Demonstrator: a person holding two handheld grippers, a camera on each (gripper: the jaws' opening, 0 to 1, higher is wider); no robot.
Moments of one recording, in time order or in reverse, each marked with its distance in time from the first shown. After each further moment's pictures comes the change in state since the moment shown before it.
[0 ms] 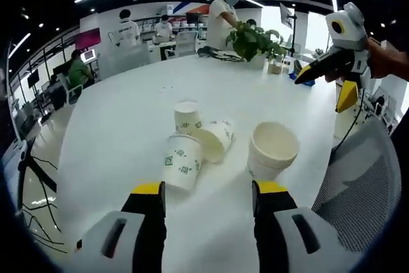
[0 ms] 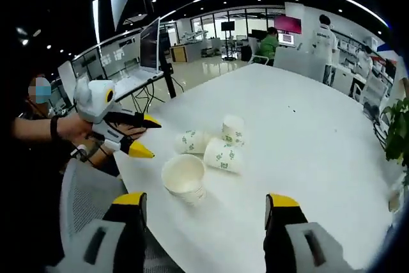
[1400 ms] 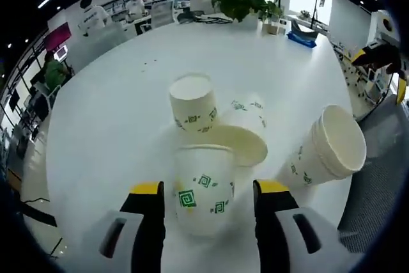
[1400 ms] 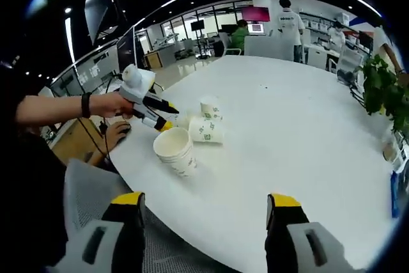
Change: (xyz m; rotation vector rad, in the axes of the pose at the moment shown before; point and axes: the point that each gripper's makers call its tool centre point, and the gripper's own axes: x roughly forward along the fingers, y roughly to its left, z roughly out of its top) left arm 0.087 0.024 -0.002 0.160 0.264 -0.088; right arm -0.038 -0.006 -0.052 0.171 -0.007 -0.099
